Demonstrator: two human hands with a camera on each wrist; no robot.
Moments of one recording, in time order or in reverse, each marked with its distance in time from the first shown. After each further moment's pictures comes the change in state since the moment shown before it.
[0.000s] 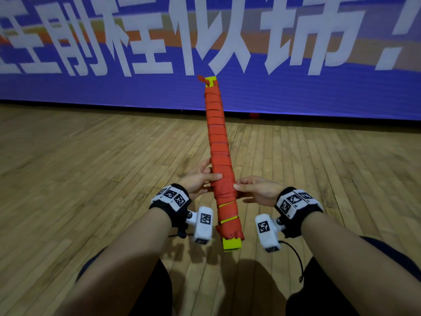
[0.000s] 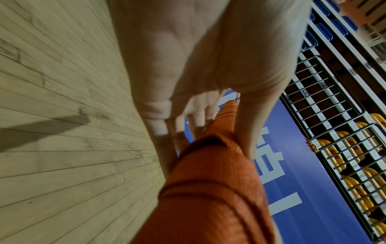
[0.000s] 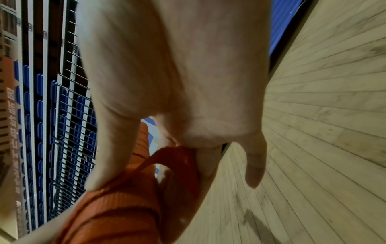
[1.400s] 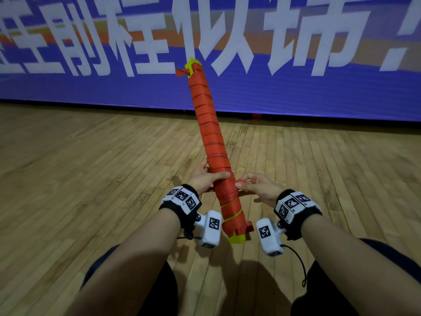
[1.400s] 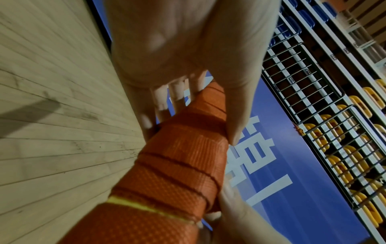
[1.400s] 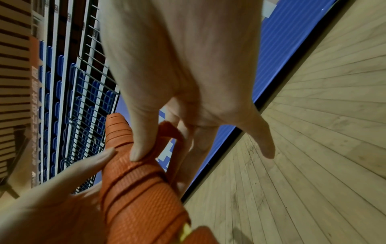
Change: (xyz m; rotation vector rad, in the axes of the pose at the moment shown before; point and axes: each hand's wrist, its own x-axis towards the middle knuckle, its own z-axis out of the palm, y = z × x) left_hand 0.005 0.002 0.009 0.047 0.232 0.062; right_hand 0.009 -0.001 0.007 0.016 0.235 -0.085
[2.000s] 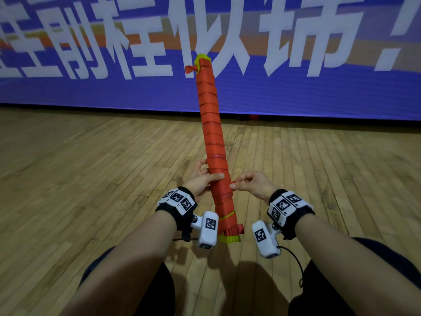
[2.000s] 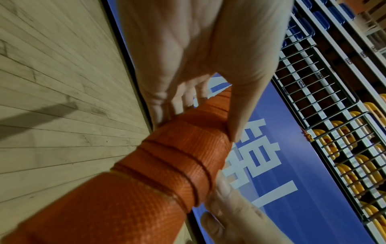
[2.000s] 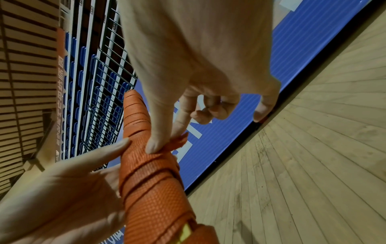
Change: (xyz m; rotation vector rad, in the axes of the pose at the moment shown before) left_hand 0.002 -0.007 0.004 -0.128 -0.026 -0.015; right_hand 0.010 0.006 -0.006 -0.168 0.183 -0.082
